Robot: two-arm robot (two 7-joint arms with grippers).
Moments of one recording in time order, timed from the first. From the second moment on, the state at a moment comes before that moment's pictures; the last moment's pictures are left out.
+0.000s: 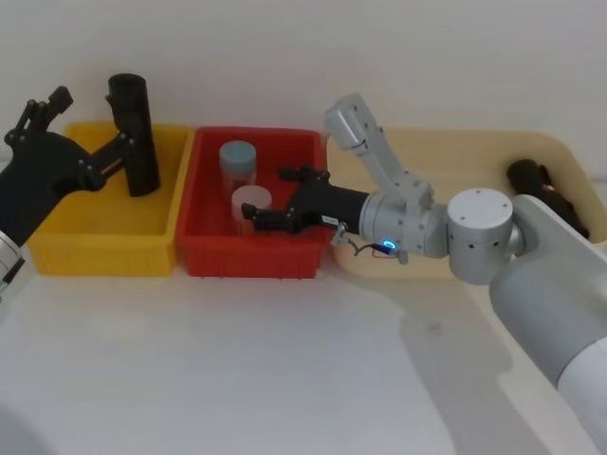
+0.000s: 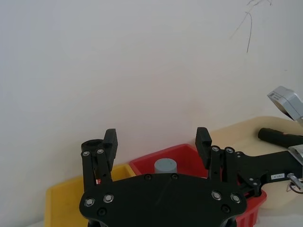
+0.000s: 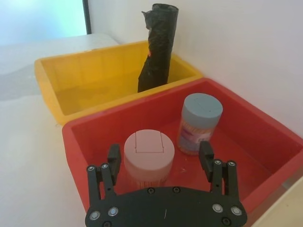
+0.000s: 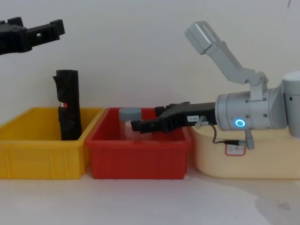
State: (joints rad) left arm -0.14 0.46 0.15 -1.76 -0.48 -0.09 -0.27; right arm 0.82 0.13 -0.59 -0.79 0.28 0.01 0.68
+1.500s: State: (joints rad) left arm -0.14 0.46 0.15 -1.76 -0.48 -0.09 -0.27; right arm 0.91 0.07 -0.63 -0.65 0.26 0.00 0.75
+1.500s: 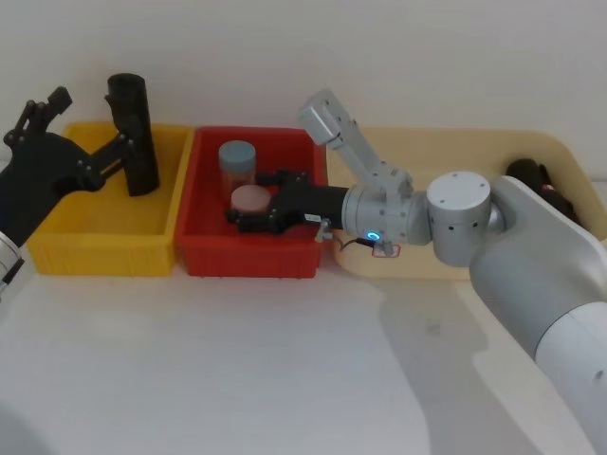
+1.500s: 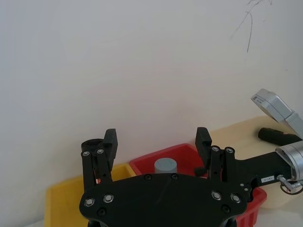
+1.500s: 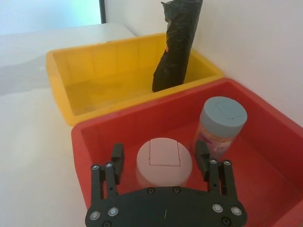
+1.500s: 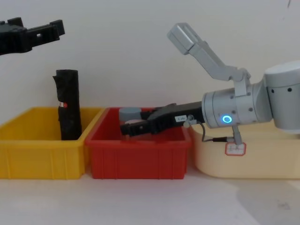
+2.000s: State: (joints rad) left arm -0.14 0.46 0.15 -1.76 -0.48 -0.09 -0.27; right arm 0.91 0.07 -0.63 -0.62 0.24 -0.03 0.75
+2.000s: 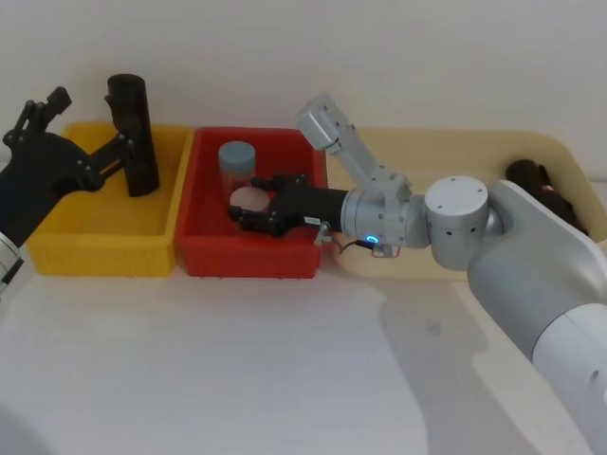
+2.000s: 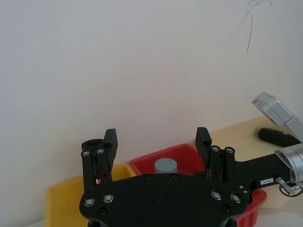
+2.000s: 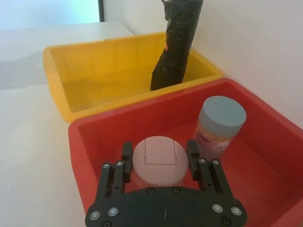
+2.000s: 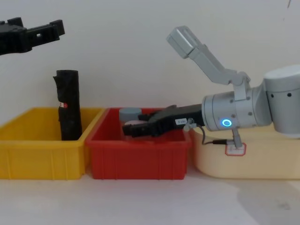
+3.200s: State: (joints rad) left arm -0.14 0.46 0.15 -1.76 -0.48 -0.09 -0.27; right arm 0.83 0.18 -0.45 -0.96 0.34 -0.01 0.59
